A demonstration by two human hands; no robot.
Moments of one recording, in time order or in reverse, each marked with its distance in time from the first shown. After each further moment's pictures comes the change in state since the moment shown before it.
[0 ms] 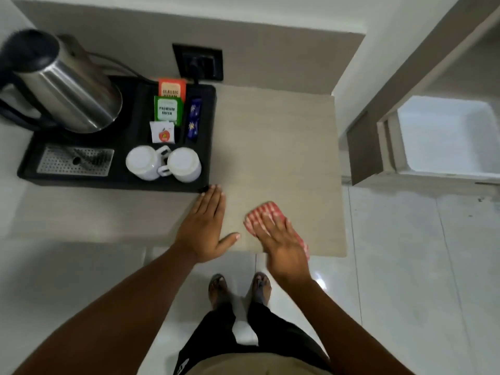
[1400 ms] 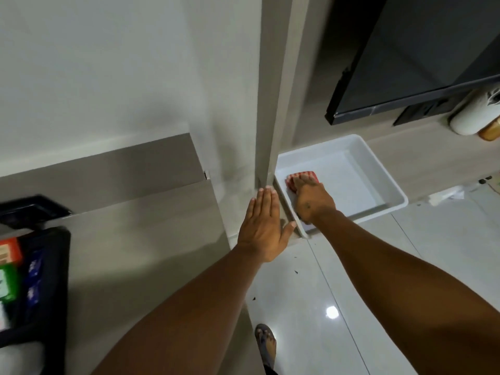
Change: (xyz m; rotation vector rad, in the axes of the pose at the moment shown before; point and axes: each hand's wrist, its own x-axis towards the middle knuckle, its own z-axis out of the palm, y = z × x) left_hand 0.376 0.292 -0.027 -0.041 -0.081 0.219; right_hand 0.161 0.372 -0.221 -0.036 0.060 0.663
